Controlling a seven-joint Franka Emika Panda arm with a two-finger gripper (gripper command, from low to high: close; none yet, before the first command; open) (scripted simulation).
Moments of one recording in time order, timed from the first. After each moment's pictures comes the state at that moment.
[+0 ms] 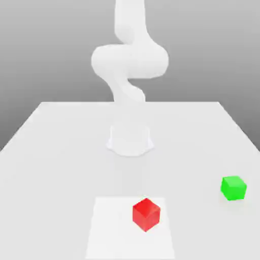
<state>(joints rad) 0.01 -0.71 0.00 -2.35 -0.02 2.35 0.75</state>
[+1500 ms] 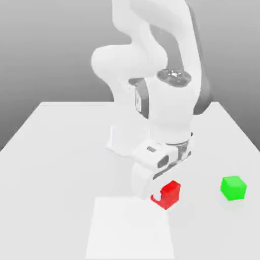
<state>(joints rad) 0.31 0.00 0.10 -2.73 0.01 2.73 0.30</state>
